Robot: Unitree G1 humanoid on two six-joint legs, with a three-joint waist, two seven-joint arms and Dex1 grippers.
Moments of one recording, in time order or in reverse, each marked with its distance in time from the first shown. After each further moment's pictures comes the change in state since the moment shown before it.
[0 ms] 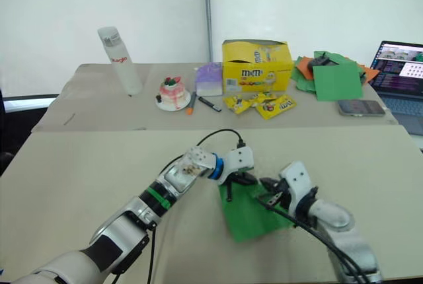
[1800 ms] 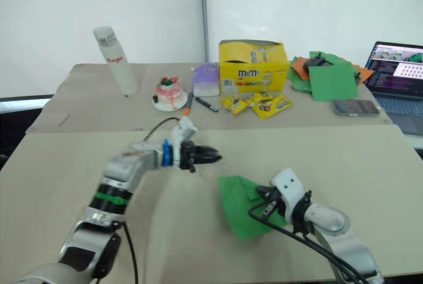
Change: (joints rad) left arm 0.146 0.233 0.460 -0.353 -0.382 0.519 0.014; right arm 0.001 -0.091 0.070 -0.067 -0.042 0.034 0.018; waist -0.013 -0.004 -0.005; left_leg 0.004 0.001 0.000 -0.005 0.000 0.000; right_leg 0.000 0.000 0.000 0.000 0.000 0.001
